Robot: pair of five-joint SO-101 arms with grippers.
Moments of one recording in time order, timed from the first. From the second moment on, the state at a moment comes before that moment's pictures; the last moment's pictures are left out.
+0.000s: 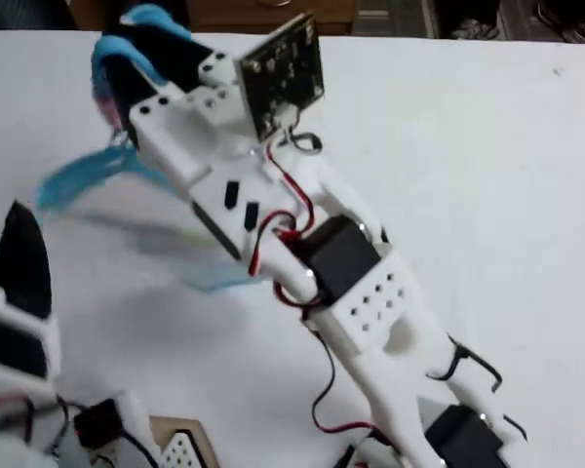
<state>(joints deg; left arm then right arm) -35.5 -62.9 -13.6 102.1 17.5 -47.0 -19.7 -9.8 25.4 -3.4</state>
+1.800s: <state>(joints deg) -28.0 -69.0 30.9 75.2 -0.7 -38.5 -8.4 -38.1 43.1 -3.3</state>
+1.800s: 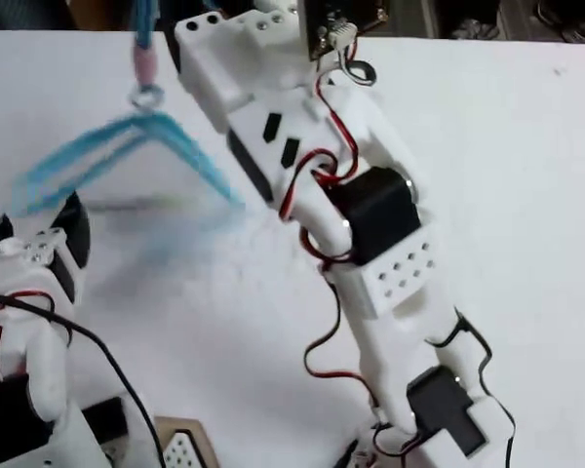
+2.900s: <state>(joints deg) -28.4 -69.5 25.1 87.5 -5.4 -38.9 -7.6 -22.2 44.0 -3.4</state>
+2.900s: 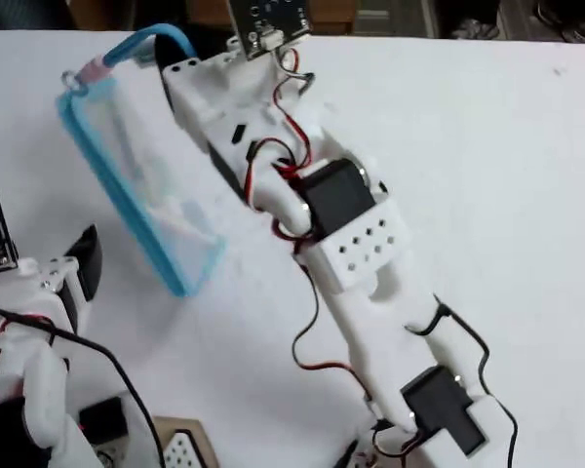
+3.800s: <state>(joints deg) -13.1 -63.1 25.9 74.0 11.5 -38.9 -24.5 -18.1 55.1 -3.4</state>
